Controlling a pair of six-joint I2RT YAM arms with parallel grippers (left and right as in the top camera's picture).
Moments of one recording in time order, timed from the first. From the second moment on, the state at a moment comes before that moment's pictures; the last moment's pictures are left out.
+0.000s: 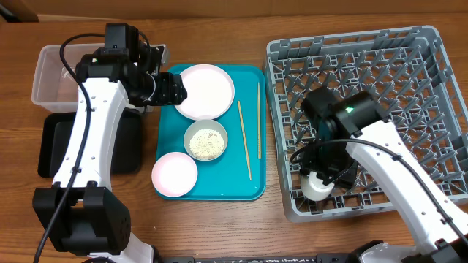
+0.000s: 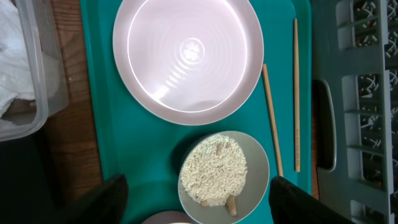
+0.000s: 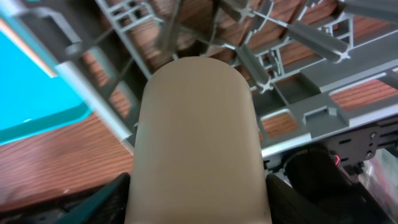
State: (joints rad) left arm -0.01 1.76 1.62 -1.09 0.33 -0.02; right arm 0.45 1.51 1.37 -1.60 -0.09 0.75
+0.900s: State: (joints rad) left arm -0.07 1.76 1.70 -1.23 0.30 -0.03; right arm 0.39 1.50 1.52 -1.26 -0.04 0.70
